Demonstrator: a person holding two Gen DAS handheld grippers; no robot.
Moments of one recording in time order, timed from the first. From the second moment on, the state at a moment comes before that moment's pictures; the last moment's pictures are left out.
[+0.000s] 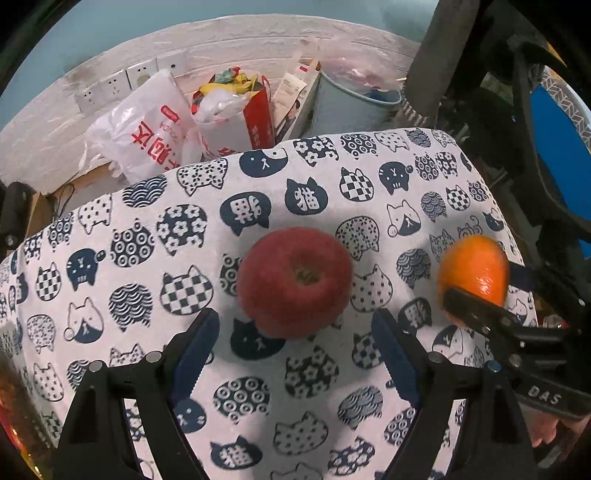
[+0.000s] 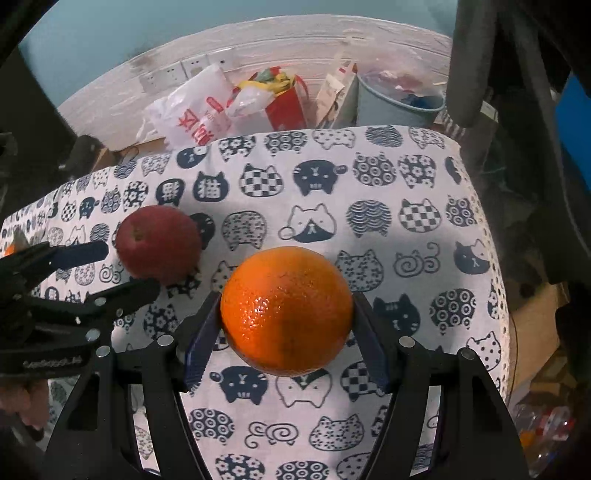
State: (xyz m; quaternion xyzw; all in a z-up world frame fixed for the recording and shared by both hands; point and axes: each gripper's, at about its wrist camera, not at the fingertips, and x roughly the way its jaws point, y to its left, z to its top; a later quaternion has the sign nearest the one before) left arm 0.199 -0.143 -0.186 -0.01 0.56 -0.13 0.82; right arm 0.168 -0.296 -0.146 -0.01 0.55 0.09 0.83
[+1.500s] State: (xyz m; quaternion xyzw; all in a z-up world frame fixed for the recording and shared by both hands) left arm 0.183 -0.137 -0.168 0.01 0.53 -0.12 0.84; right arm 0.166 -0.295 -0.128 -0.01 0.53 0.11 0.84
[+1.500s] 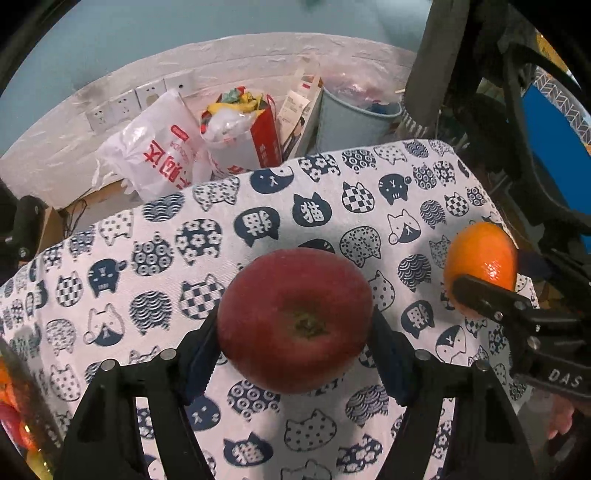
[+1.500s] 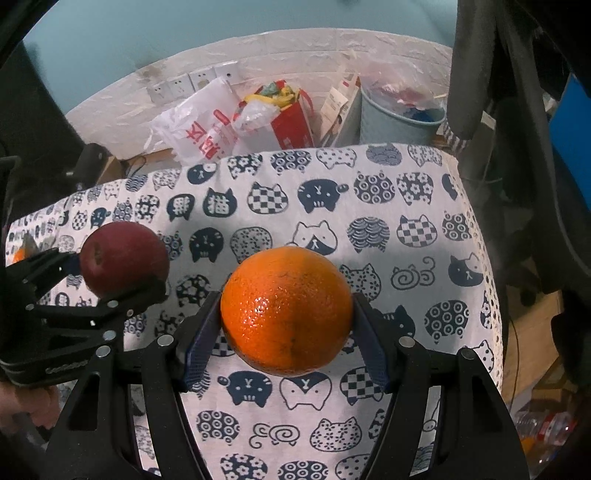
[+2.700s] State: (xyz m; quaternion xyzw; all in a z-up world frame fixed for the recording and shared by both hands) left arm 0.087 -0.014 -0.086 -0.03 0.47 -0.06 0.88; right arm 0.134 -0.174 -0.059 -0.04 0.48 0.21 0.85
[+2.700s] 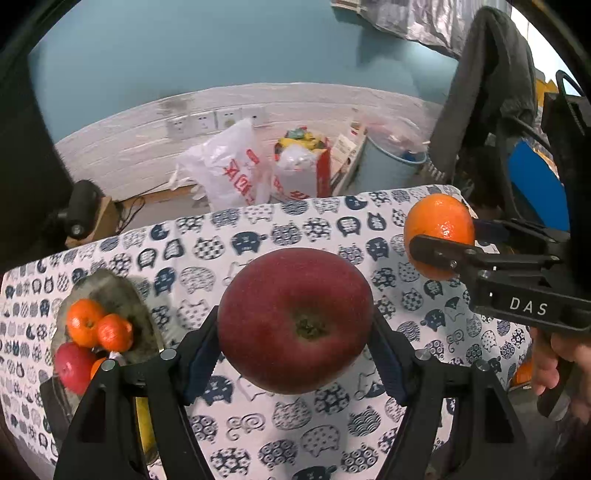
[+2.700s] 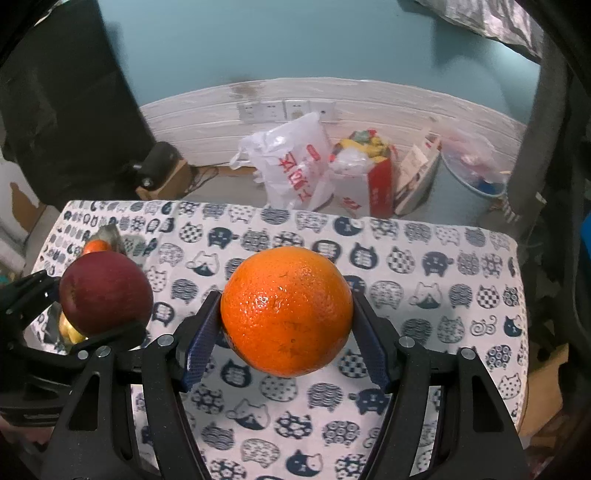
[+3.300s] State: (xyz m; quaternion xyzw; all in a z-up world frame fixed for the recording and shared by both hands) left arm 0.049 0.078 -0.090 -0.08 0.47 0.00 0.88; right arm 0.123 -0.076 -0.051 -0.07 0.47 0.28 0.83
